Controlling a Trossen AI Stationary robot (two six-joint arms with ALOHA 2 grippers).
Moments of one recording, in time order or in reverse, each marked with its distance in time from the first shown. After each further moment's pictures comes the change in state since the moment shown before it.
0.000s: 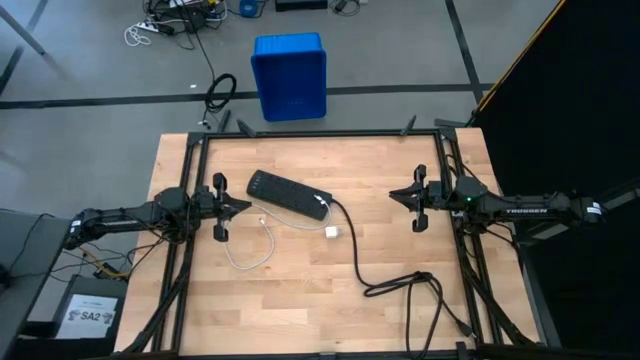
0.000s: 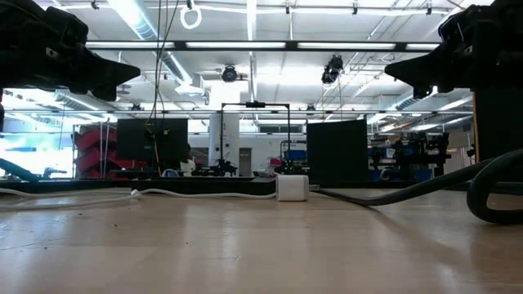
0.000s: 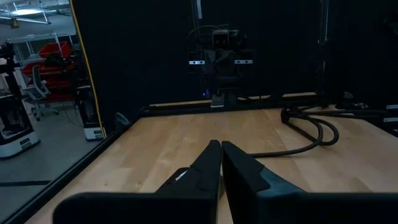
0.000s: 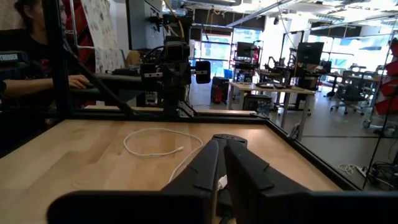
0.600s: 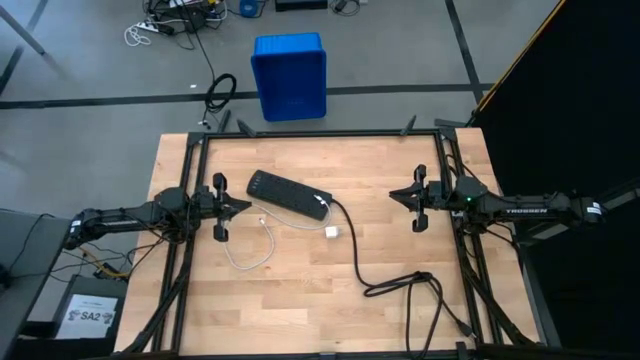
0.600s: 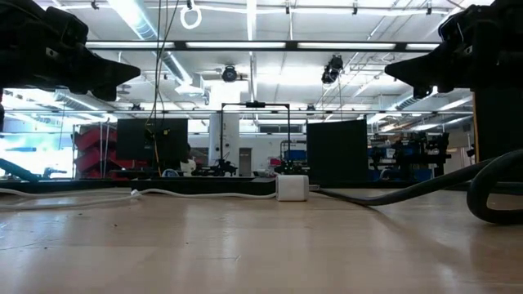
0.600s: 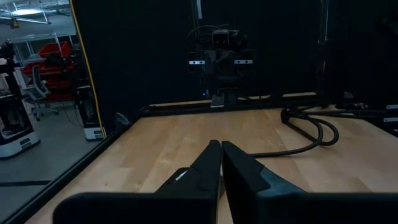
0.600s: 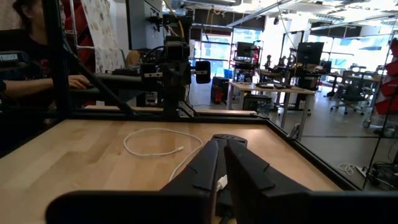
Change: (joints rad) left arm 0.000 0.000 0.000 0.000 0.000 0.000; right arm 0.000 0.000 0.000 0.000 0.000 0.000
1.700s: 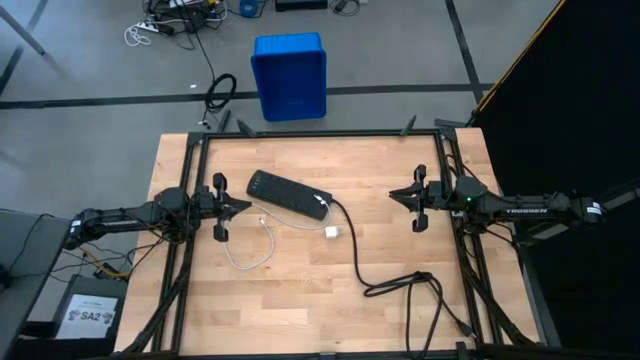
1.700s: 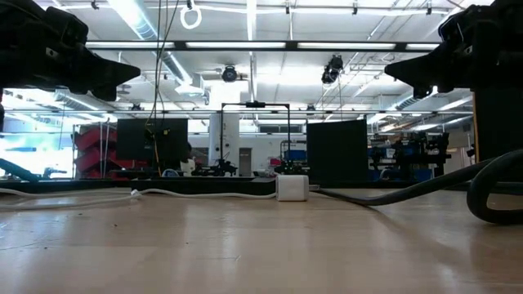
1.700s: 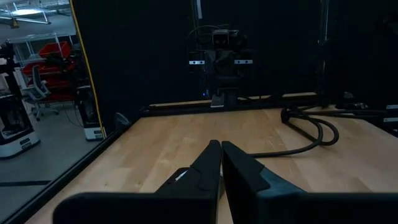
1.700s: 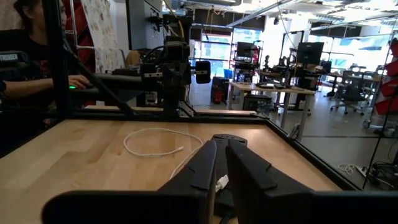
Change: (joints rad) left arm 0.000 0.000 0.000 0.000 0.000 0.000; right arm 0.000 0.000 0.000 0.000 0.000 0.000
